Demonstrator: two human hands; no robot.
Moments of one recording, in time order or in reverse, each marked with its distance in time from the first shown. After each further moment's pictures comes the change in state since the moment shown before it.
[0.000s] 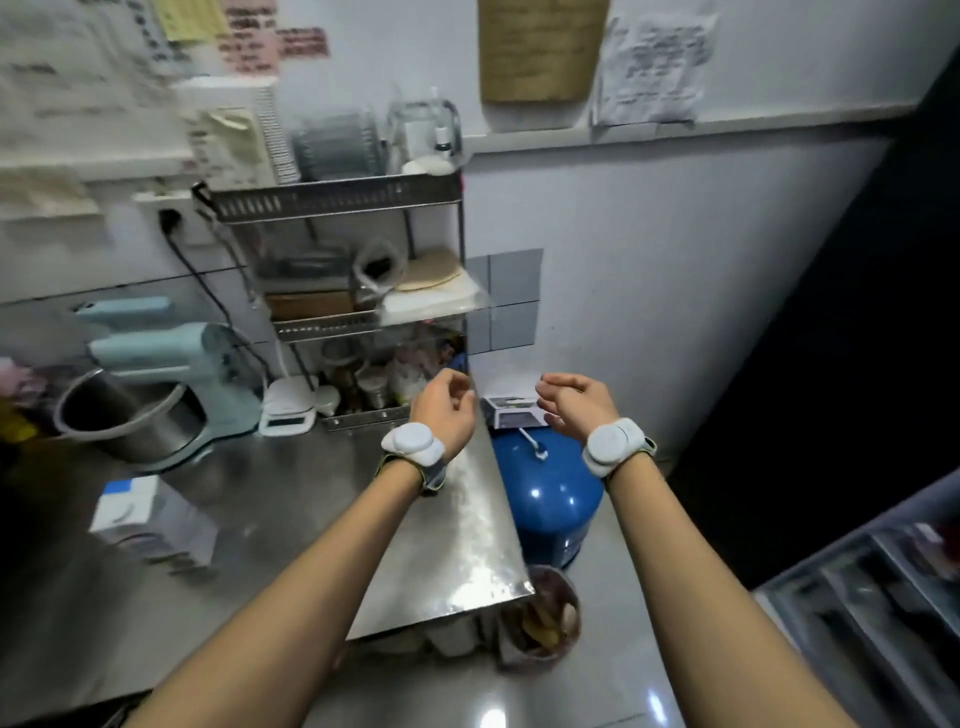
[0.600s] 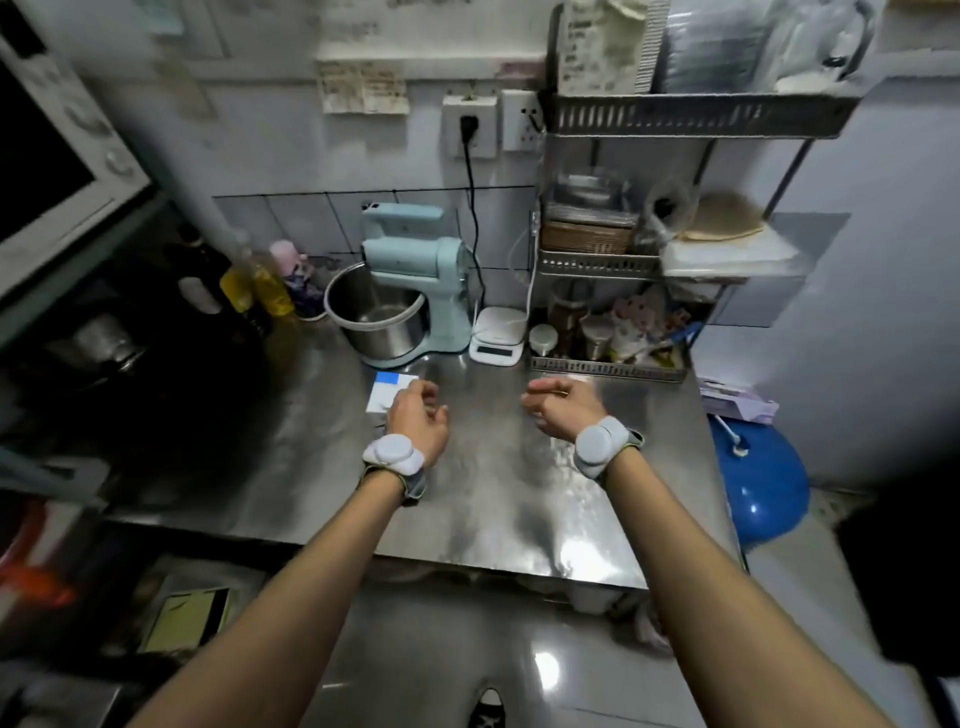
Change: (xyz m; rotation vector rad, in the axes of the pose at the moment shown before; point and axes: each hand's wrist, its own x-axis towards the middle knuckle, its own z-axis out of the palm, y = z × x) left_hand -0.072 -0.280 -0.248 0.094 0.252 -0.405; right_hand -0.071 0.135 0.331 -0.302 -0.393 0.116
